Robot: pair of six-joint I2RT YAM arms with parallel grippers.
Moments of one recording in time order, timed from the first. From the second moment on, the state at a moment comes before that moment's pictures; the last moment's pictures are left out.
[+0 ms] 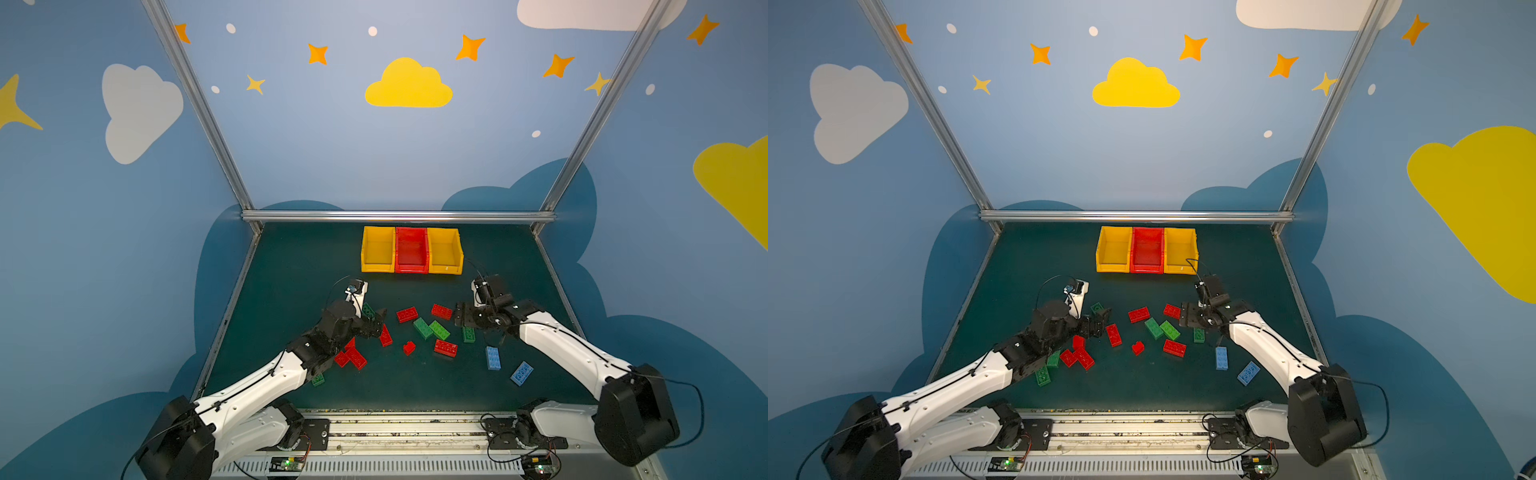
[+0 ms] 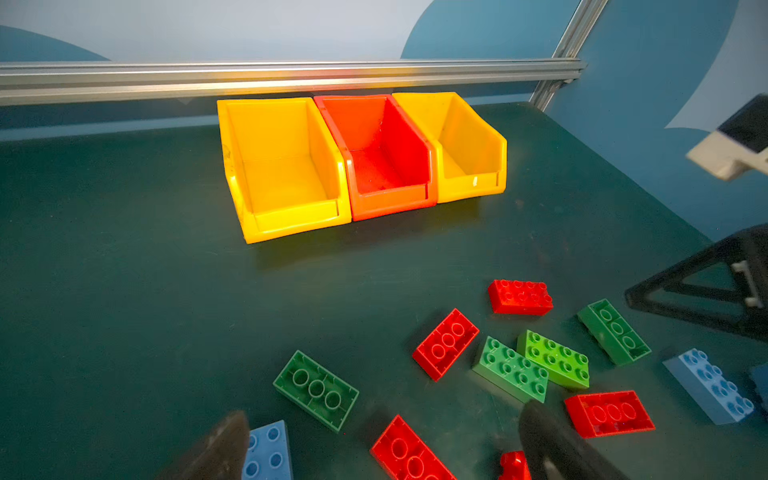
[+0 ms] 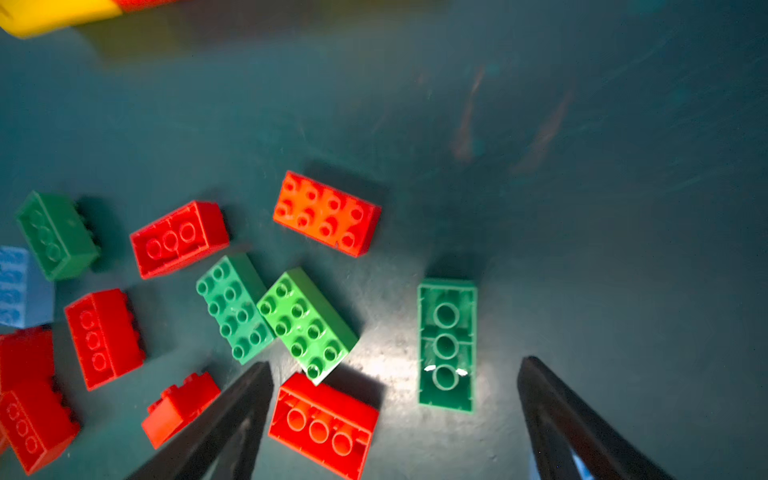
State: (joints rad) left arm -0.68 1.03 0.54 0.03 -0.19 -0.27; right arm 0.47 1.33 0.84 -0.58 0.02 0.49
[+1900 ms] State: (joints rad) left arm -0.69 0.98 0.44 -0.01 -0.26 -0.27; right arm 0.60 1.89 1.23 -0.64 0.15 0.80
